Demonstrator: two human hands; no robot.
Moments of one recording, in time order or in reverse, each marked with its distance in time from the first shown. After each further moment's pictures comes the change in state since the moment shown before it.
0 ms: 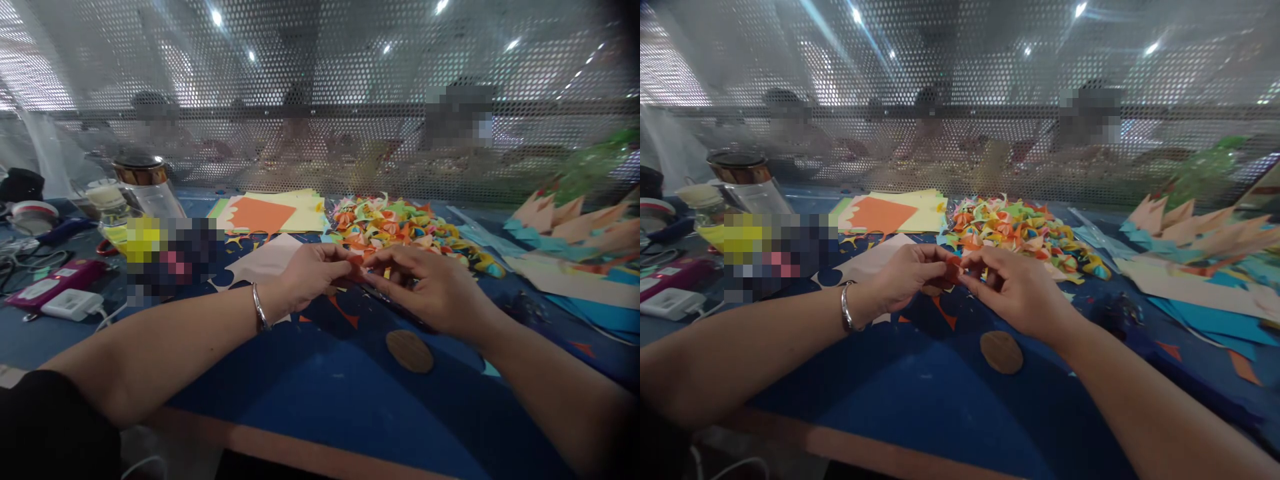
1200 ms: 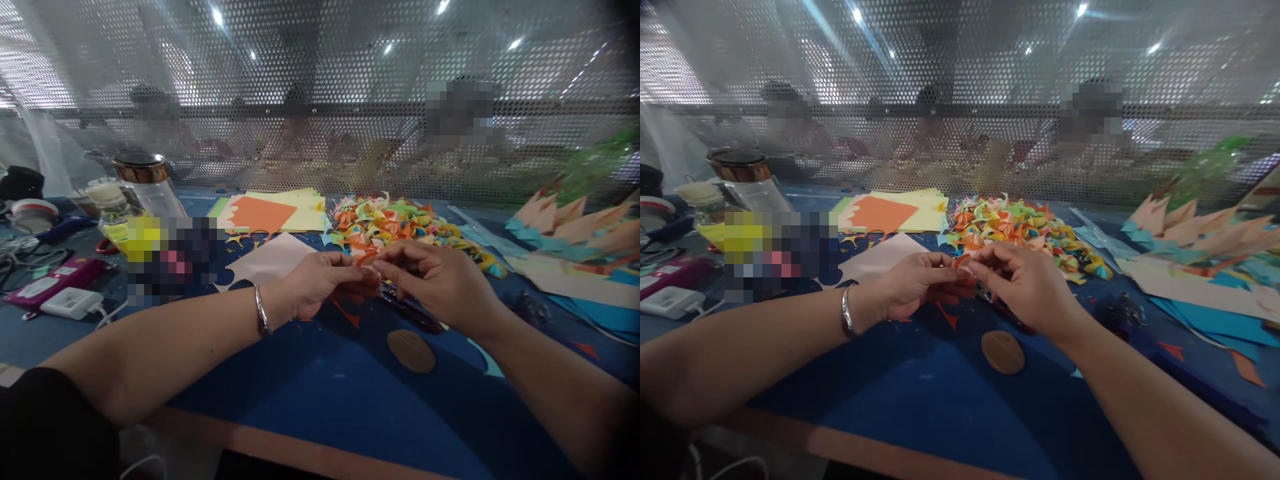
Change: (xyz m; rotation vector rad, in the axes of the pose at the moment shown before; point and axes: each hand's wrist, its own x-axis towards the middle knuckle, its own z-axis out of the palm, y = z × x) left_hand 0.000 -0.009 0.002 -0.173 -0.147 -0.093; right_hand 0.002 0.001 0.000 0.188 0.049 0.194
